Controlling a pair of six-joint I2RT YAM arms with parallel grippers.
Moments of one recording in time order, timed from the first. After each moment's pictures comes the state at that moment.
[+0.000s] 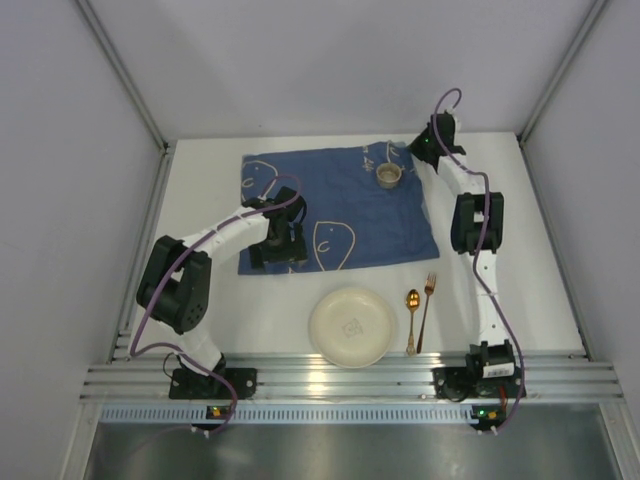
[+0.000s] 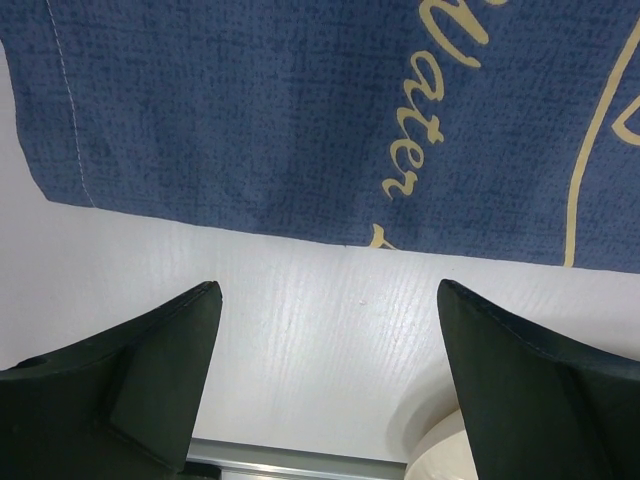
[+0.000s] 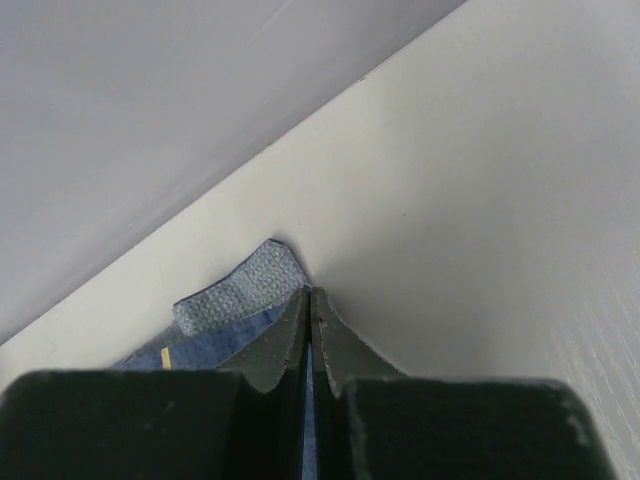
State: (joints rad) left arm -0.51 1.73 1.21 -0.84 -0.18 -0.68; right arm 0.08 2.75 2.44 -0.24 -0.07 0.78
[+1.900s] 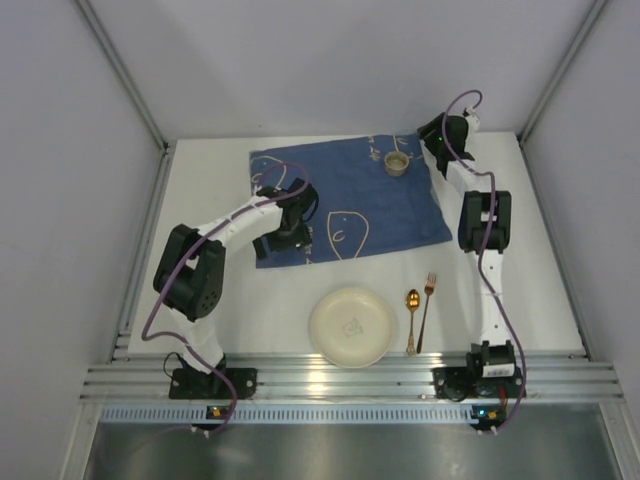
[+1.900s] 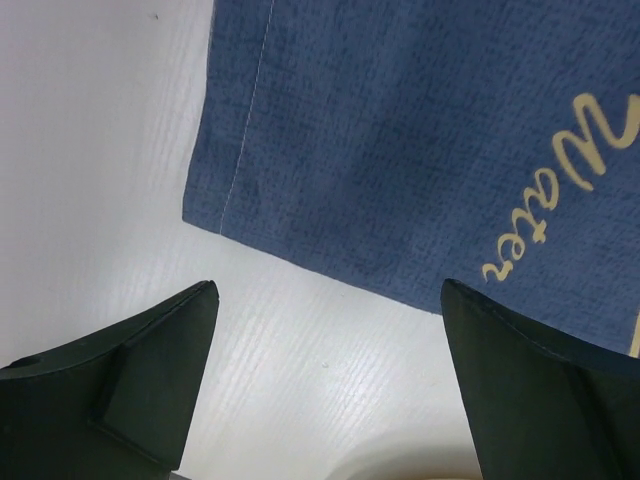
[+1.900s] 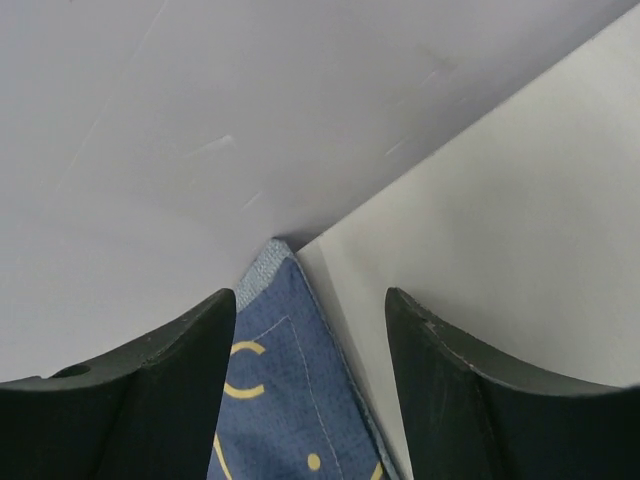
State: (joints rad) left arm -0.54 1.85 1.36 -0.92 -0.38 -0.91; right arm 0.02 2.75 2.34 0.08 0.03 0.82
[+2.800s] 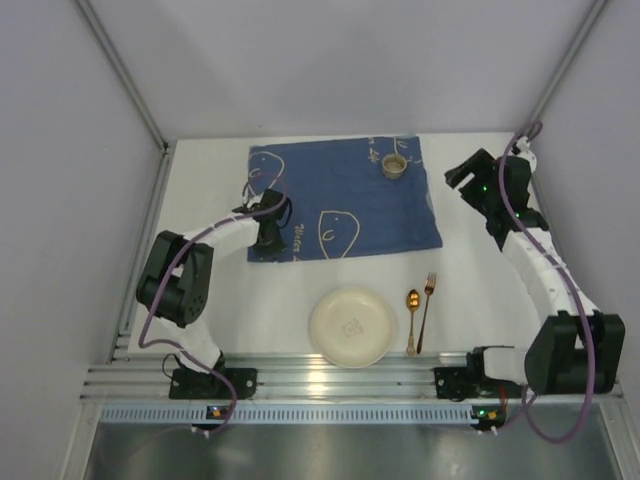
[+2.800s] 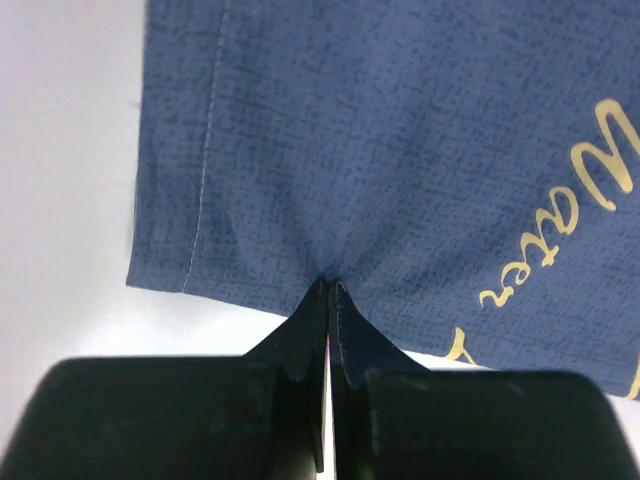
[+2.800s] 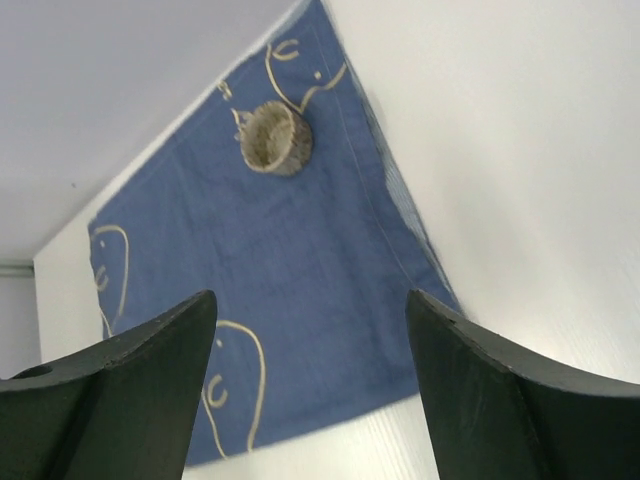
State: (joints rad) left arm -0.42 1.79 1.10 -0.54 -0.27 -0.74; right arm 0.02 1.31 1.02 -0.12 0.01 0.71
